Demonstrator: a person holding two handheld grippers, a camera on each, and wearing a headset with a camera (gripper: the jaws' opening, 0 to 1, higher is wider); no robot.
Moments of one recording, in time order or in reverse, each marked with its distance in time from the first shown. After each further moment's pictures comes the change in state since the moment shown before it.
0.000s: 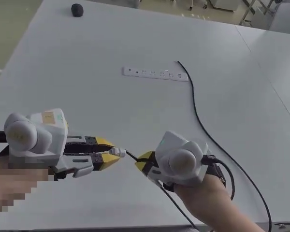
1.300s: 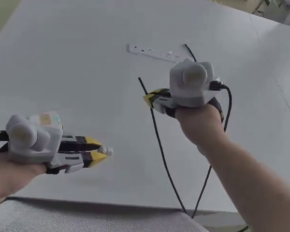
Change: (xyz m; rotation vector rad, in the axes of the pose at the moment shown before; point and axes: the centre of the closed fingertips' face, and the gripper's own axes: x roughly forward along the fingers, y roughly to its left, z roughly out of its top) left arm 0.015 0.009 -0.089 -0.147 0.021 0.047; right arm 0.026 -0.114 0.058 0.179 -0.044 -0.112
